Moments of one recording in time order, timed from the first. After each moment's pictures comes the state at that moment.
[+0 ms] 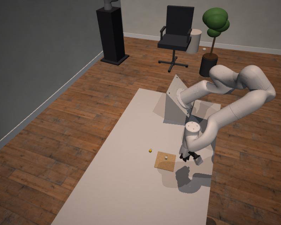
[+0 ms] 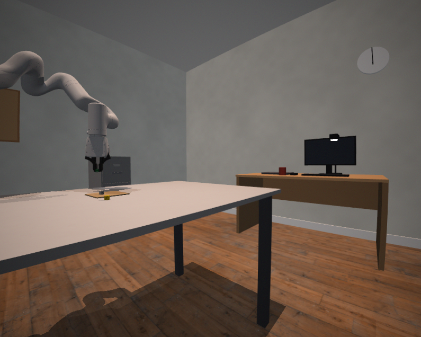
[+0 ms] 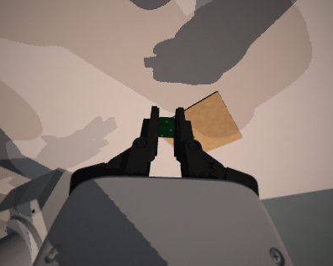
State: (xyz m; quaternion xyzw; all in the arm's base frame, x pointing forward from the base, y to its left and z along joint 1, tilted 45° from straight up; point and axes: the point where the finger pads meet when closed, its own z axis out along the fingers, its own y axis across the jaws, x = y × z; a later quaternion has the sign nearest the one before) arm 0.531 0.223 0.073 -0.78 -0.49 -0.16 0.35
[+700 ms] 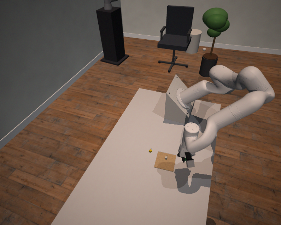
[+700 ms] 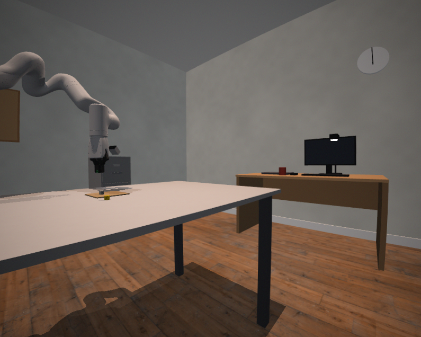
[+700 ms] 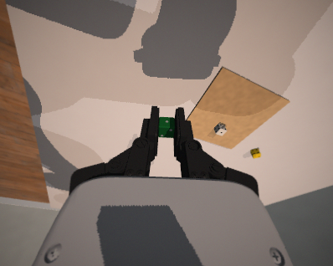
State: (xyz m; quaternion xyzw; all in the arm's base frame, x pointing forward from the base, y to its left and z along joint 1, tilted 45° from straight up) arm 0.536 0.225 0.068 -0.88 -0.27 -0.07 0.38
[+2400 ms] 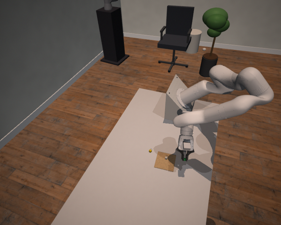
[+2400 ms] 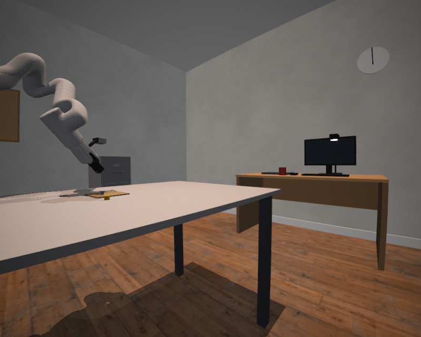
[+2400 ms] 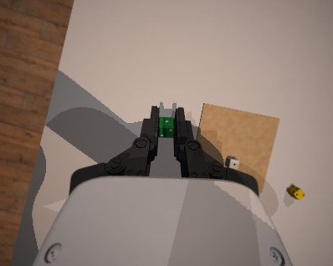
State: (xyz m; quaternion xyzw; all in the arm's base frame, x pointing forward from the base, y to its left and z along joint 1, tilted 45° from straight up) arm 0.528 0.219 0.065 -0.84 -0.04 -0.34 0.42
